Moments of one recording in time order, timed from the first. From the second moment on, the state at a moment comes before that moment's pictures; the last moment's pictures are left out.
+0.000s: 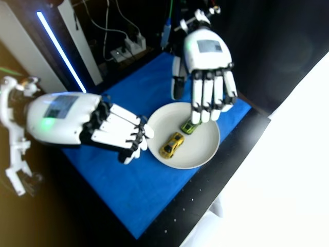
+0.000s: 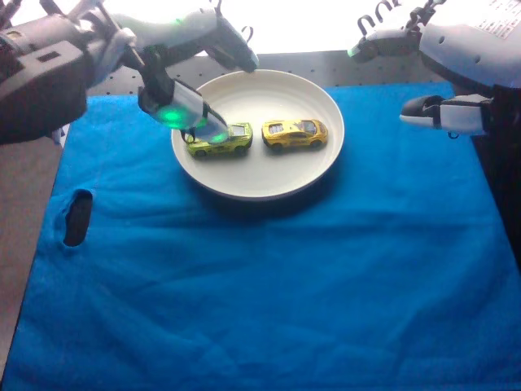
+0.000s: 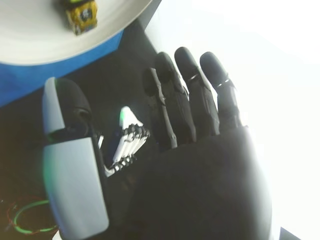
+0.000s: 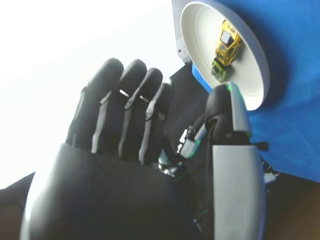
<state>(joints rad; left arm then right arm) 0.39 -1.18 1.33 0.05 -0.22 1.22 -0.59 -0.99 1.12 -0.03 0.62 -1.17</state>
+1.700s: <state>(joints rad) 0.43 -1.30 1.48 -0.06 -0.11 1.26 -0.59 -0.99 1.12 -0.03 0.62 -1.18</state>
